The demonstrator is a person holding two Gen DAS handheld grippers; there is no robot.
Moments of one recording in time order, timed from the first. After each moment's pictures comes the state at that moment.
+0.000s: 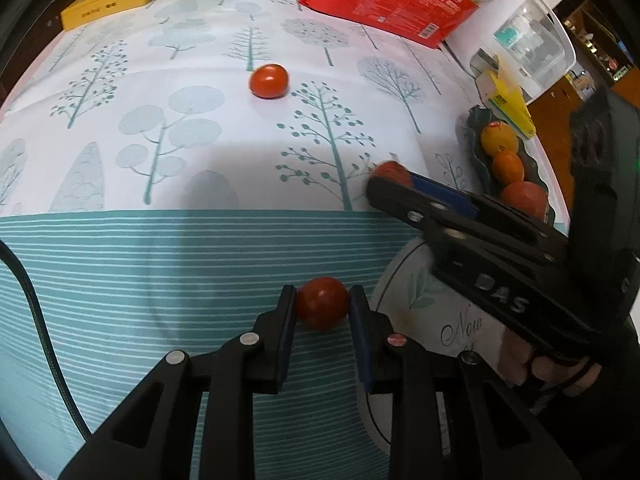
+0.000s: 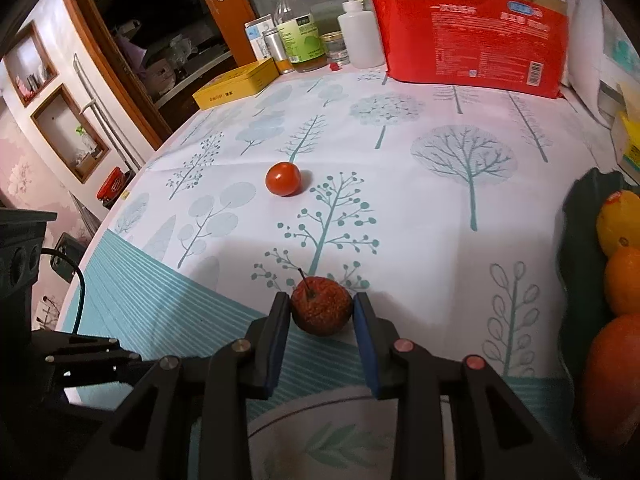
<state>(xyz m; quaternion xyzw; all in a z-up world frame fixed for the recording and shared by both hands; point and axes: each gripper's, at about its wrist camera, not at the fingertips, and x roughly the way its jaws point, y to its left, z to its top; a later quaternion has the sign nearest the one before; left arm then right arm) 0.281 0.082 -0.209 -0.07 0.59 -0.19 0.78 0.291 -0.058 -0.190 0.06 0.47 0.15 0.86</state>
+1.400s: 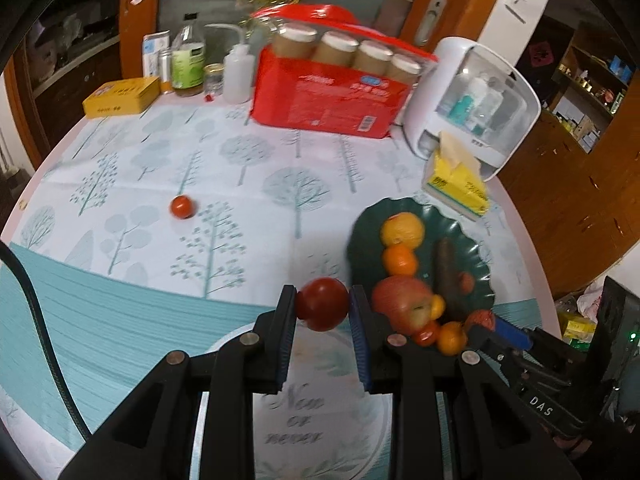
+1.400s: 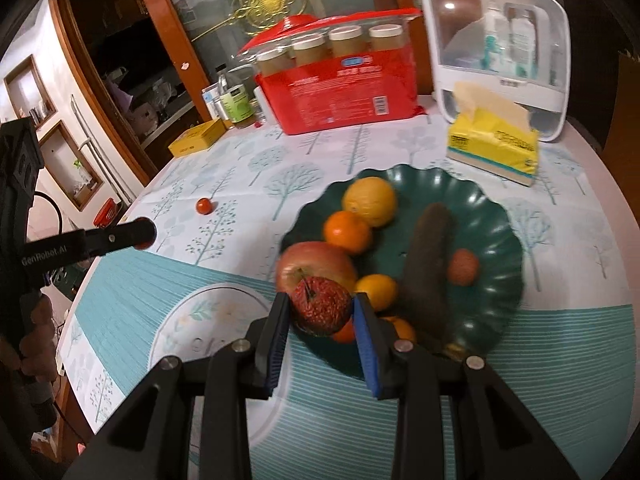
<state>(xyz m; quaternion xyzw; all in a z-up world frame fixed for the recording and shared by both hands) 0.238 -0.054 -0.085 -0.08 0.46 -0.13 0.87 0.187 -0.266 -0.110 0.07 0.43 0.12 0.89</state>
